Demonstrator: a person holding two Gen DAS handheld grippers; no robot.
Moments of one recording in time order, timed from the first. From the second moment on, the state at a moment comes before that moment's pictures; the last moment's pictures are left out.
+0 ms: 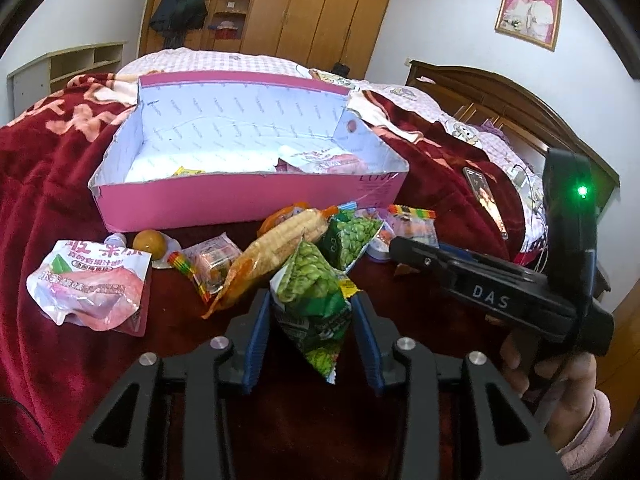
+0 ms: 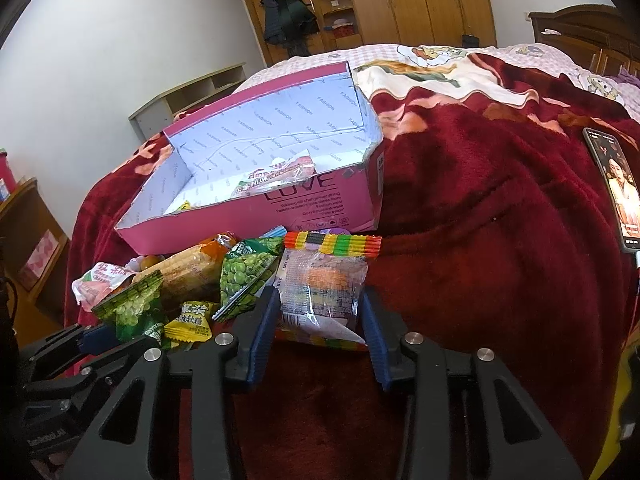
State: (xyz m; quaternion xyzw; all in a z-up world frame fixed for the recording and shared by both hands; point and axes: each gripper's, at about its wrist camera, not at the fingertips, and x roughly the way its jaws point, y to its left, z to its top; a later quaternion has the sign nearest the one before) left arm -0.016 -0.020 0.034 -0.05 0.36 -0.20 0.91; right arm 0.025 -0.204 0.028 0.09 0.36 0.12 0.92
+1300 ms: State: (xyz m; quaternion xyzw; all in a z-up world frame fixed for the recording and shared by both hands) left arm 0.001 0.009 0.115 -0.03 0.28 -0.16 0.95; right arm 0.007 -0.183 0.086 0.08 0.30 0.19 0.93
